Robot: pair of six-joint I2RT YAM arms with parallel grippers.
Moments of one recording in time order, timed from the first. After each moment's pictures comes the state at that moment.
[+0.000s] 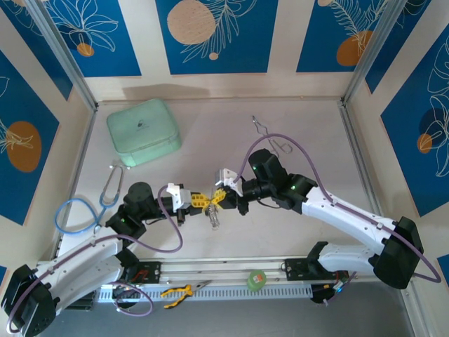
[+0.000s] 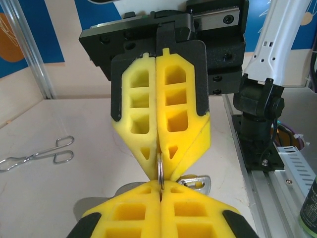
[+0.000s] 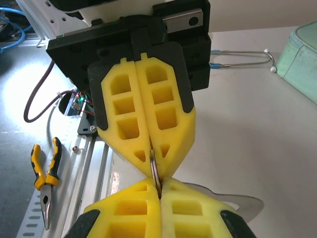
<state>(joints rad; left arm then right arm) -0.68 0.78 0.36 0.33 0.72 0.16 0.84 1.17 0.91 -0.33 -0.67 -0.32</state>
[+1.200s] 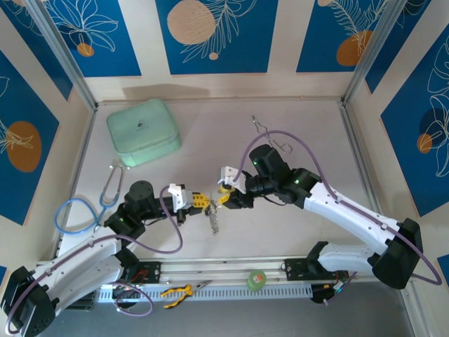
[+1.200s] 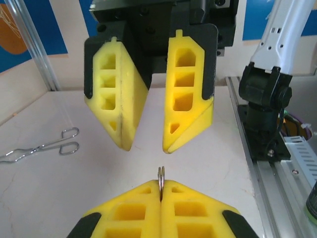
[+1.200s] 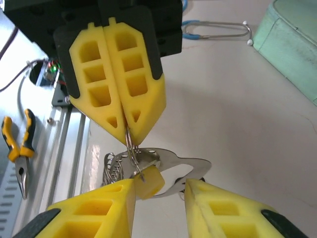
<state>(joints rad) -0.69 0.77 0.38 0.27 0.69 0.20 0.82 1.16 0.99 -0.52 -0.58 -0.43</state>
